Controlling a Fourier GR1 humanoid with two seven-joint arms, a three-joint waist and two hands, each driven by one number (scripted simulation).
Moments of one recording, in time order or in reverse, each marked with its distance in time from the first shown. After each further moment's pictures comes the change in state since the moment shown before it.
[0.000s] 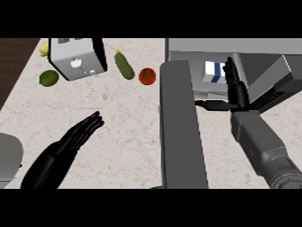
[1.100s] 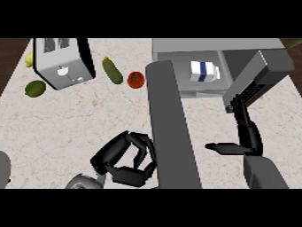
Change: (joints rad) left arm -0.259 -0.022 -0.244 0.452 -0.244 0.054 -0.079; right arm 0.511 0.051 0.165 -0.519 -0.003 0.156 -0.004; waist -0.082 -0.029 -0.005
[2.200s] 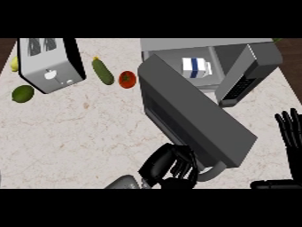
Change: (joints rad) left arm -0.294 0.005 -0.557 0.345 0.321 0.604 -0.052; right arm 0.478 -0.096 0.039 -0.899 -0.246 0.245 0.352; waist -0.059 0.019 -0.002
